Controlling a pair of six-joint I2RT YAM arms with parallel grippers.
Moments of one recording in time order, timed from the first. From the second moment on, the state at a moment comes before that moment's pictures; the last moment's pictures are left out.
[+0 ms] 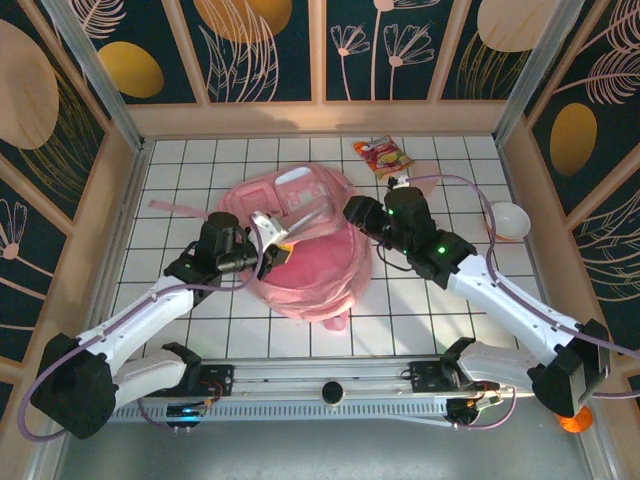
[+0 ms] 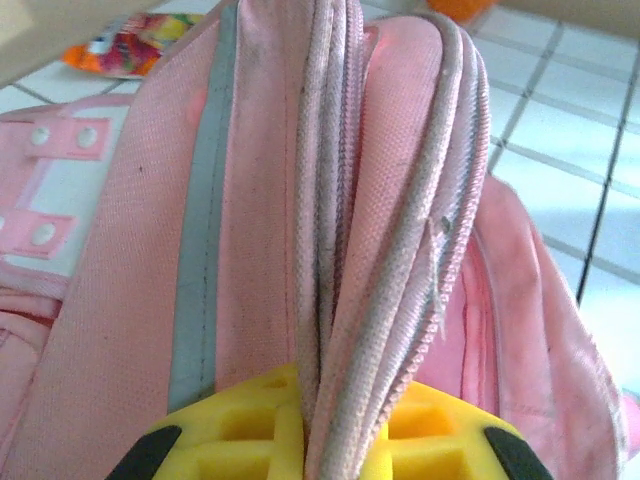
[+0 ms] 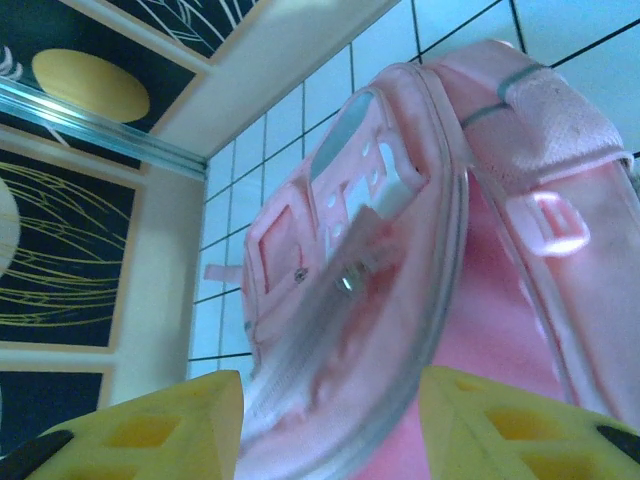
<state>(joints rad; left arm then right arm) -0.53 1.10 0.64 -0.09 0.47 0.26 0.71 1.12 0.96 -0.30 0.06 0.98</state>
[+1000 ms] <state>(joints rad) -0.62 0.90 0.59 -0.07 0.38 0.28 0.86 1.14 0.94 -0.32 0.07 0.32</state>
